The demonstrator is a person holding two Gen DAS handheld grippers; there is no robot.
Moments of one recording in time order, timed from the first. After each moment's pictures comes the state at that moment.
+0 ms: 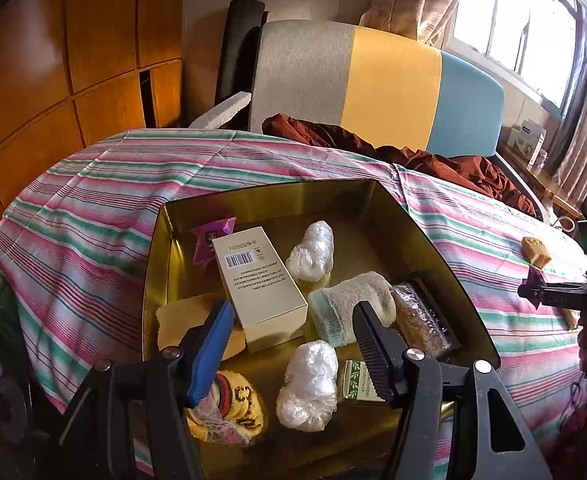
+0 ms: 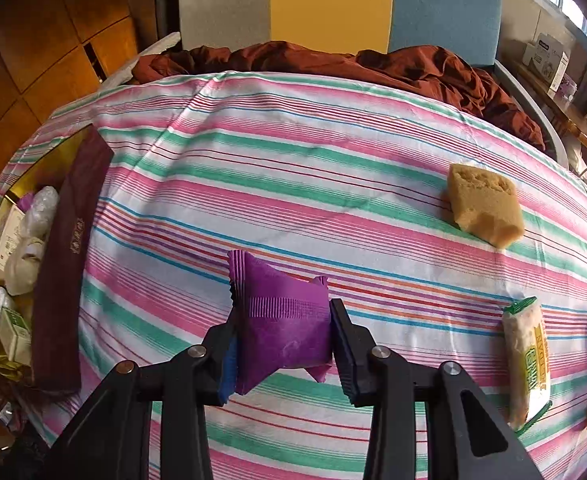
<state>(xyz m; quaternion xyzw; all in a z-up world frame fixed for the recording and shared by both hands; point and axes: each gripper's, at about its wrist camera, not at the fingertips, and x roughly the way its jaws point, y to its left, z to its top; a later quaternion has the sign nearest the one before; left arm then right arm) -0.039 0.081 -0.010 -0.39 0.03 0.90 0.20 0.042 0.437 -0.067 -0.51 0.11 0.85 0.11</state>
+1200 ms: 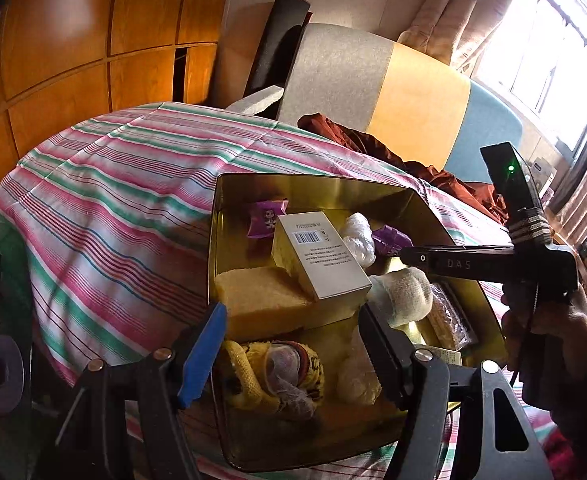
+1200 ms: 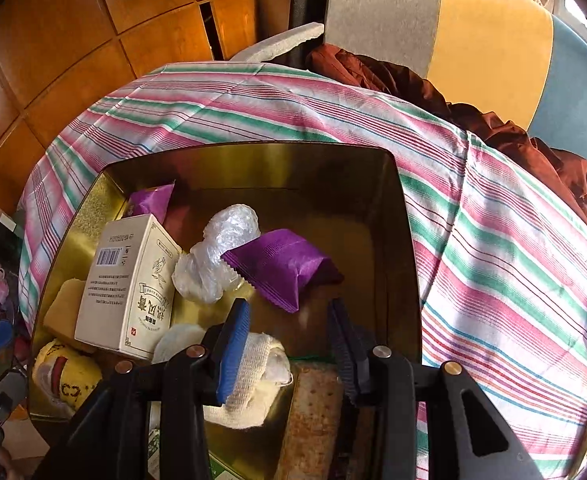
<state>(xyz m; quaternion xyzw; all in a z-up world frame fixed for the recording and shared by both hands) -0.039 0.019 -0.021 -0.40 -0.03 0.90 0.18 -0.095 0.243 -0.058 -0.51 0.05 0.86 -0.01</state>
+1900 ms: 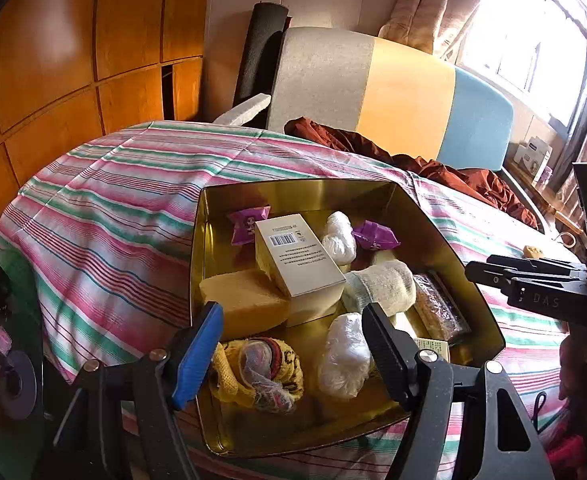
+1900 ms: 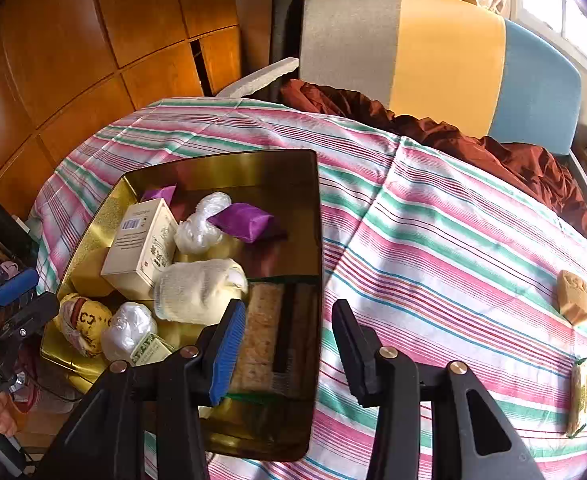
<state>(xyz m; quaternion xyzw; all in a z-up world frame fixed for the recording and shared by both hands) -0.021 0.041 -0.008 -0.39 0.01 0.90 0.19 0.001 0.282 -0.023 -0.46 0.06 0.89 0.02</state>
